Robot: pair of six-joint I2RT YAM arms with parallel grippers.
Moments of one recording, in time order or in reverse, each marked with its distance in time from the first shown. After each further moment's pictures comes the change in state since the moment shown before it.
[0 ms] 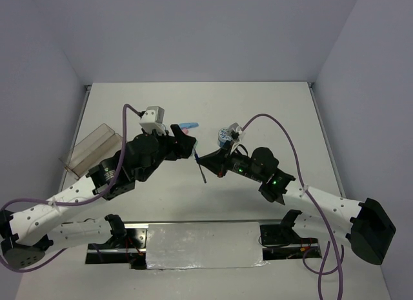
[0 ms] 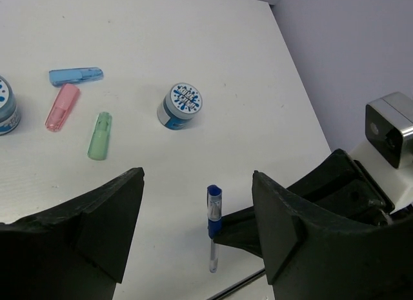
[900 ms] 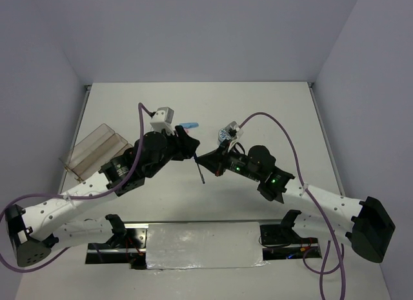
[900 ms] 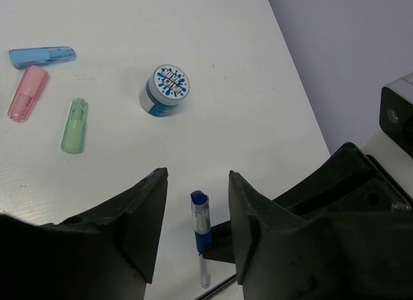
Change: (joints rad) left arm 0.055 0.063 -0.068 0.109 0.140 -0.029; right arm 0.026 0.013 0.054 -0.087 0.068 0.053
